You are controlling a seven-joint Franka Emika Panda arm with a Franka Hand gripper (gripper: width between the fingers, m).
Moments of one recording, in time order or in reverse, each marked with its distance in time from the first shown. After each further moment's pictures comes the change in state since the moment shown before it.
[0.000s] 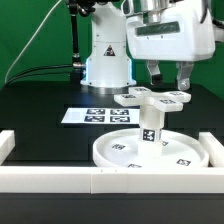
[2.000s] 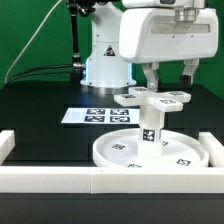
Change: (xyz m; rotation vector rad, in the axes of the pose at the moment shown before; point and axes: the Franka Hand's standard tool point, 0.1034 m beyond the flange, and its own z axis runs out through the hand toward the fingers) arm 0.000 -0.005 0.001 -0.174 0.009 -1.806
